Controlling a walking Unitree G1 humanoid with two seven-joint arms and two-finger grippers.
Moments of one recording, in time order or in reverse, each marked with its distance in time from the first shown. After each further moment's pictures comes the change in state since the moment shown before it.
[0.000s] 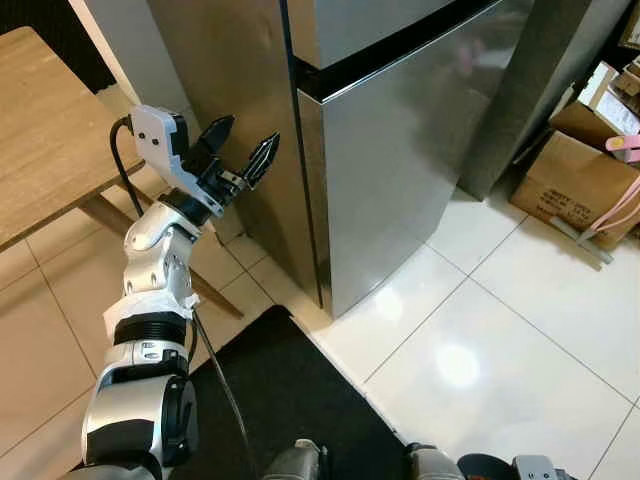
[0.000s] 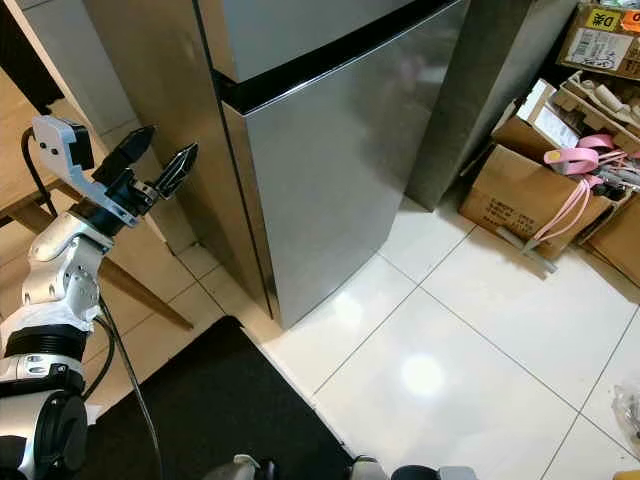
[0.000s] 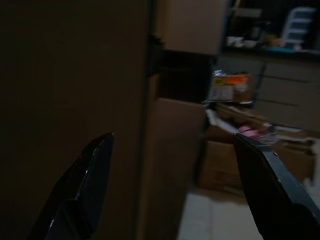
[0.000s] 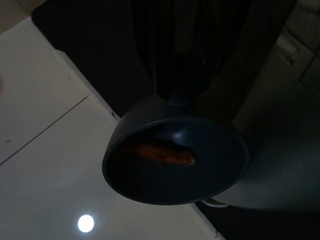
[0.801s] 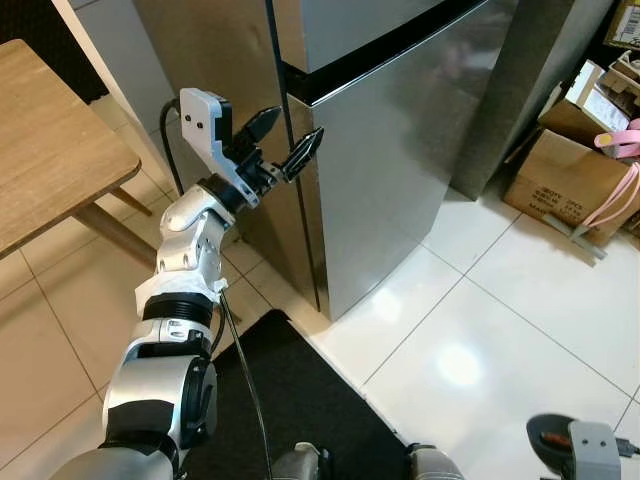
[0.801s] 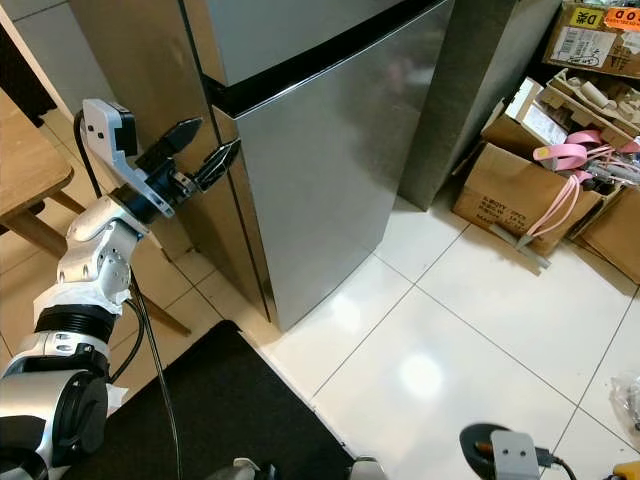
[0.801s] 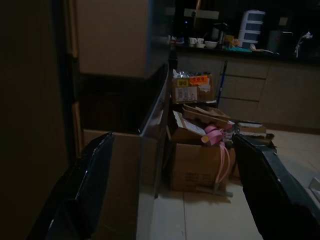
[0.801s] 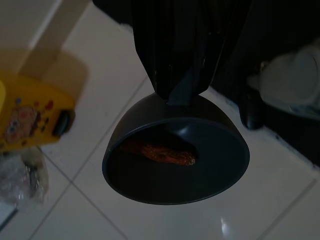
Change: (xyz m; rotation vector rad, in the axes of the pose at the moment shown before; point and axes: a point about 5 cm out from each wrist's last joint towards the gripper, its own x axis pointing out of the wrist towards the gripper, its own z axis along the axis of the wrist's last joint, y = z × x) left arm 0.026 -0.011 0.003 -0.014 -0.016 -0.063; right arm -0.004 -0.059 0.057 -0.013 -0.207 -0.327
